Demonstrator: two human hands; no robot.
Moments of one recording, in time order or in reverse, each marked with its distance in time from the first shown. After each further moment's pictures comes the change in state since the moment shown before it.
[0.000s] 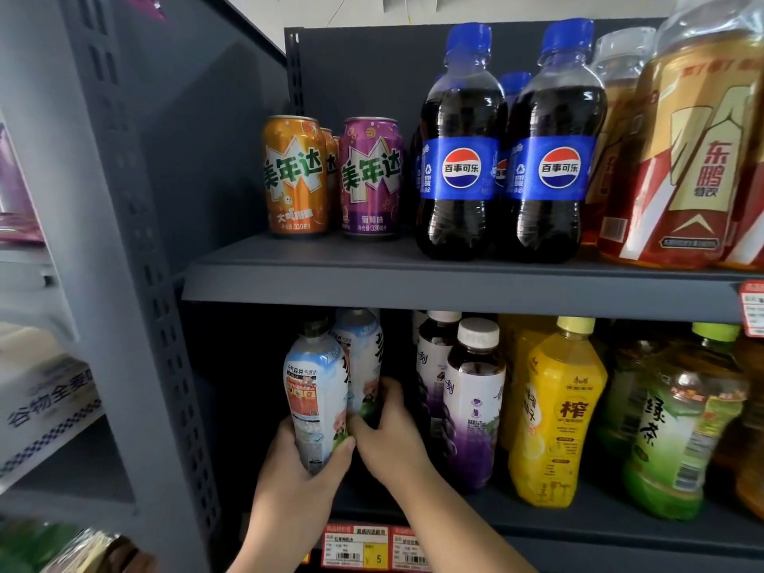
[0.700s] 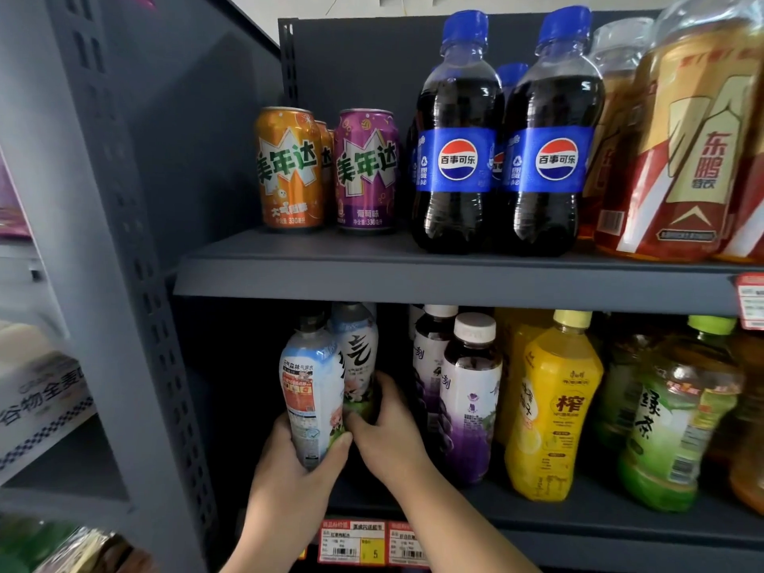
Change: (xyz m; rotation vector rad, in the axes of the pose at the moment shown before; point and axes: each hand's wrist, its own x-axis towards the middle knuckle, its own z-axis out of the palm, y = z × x) left_hand 0.002 -0.004 0.000 0.035 0.005 0.024; right_hand -0.002 0.000 0.001 0.021 0.012 -0.020
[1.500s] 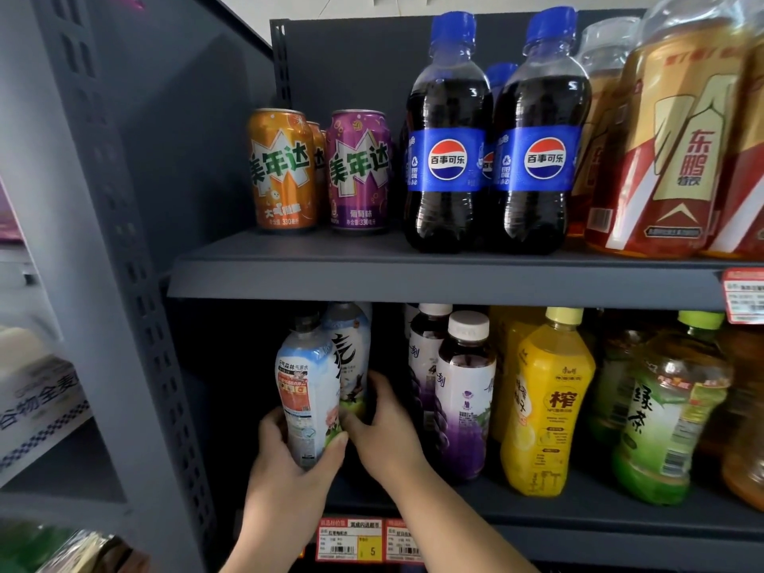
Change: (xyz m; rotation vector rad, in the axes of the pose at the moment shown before) left_hand -0.001 0.000 0.001 -0.041 0.042 -0.040; right_hand -0.005 -0.006 -0.002 -0.093 -0.007 0.015
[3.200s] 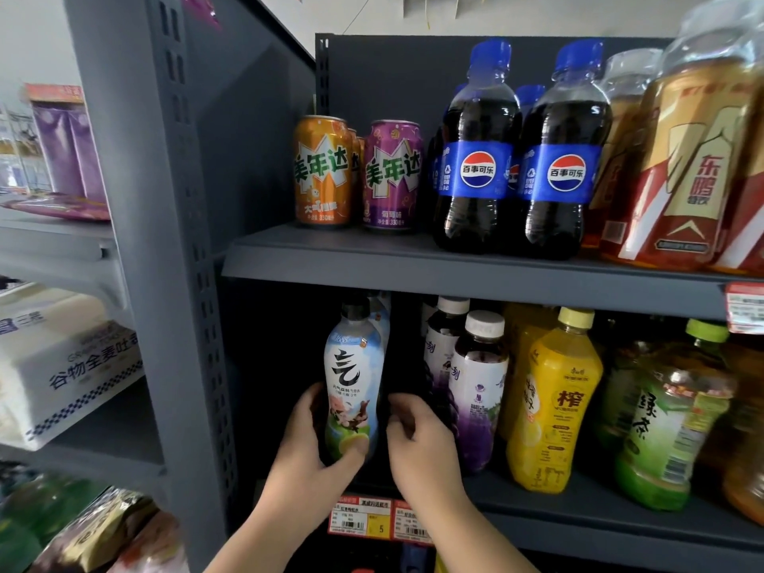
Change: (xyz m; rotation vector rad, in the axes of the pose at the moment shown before) left_hand -0.006 -0.002 -0.009 0.070 -0.165 0.117; right_hand -0.051 -0.011 -0.026 -0.087 0.131 -0.146
